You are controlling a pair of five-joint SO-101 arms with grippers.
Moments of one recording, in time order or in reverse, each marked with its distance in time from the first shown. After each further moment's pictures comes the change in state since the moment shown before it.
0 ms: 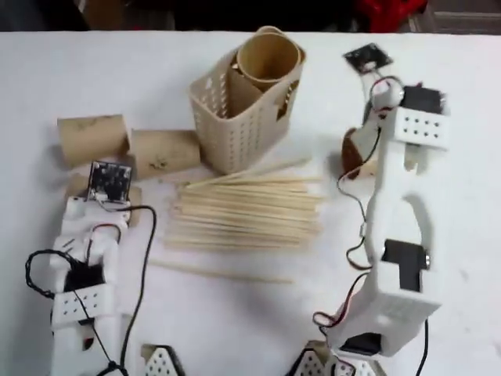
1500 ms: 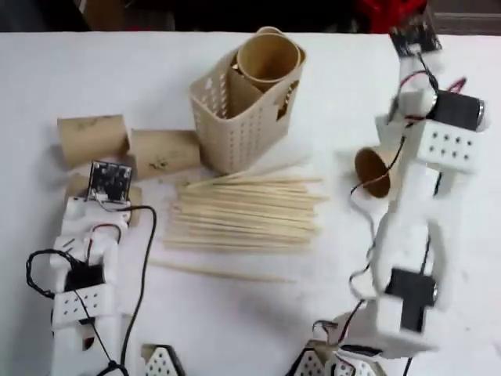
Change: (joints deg) left arm 0.0 0.0 0.0 0.0 0.0; right arm 2.7 -13.5 -7.1 4.8 -11.1
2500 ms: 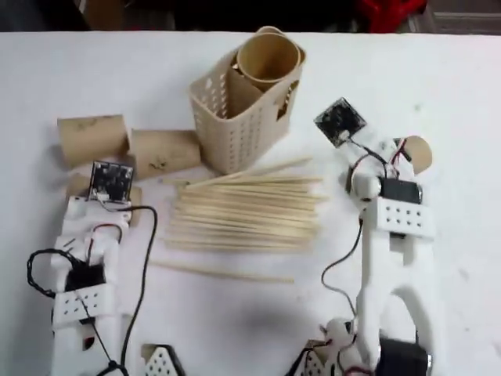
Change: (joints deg) left arm 0.6 0.0 0.1 0.0 -0.1; right arm -2.5 -22.4 62.1 -44.9 23.2
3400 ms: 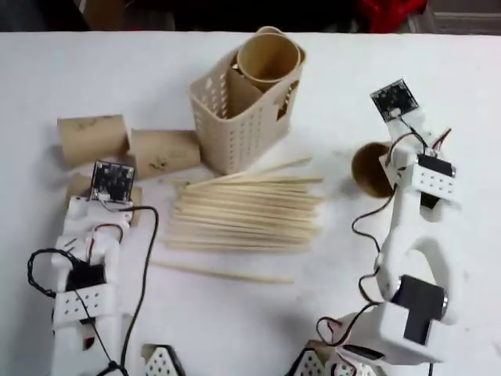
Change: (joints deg) left arm 0.4 0.0 0.0 0.0 0.0; right arm 9.8 21.5 -11.7 -4.4 -6.1
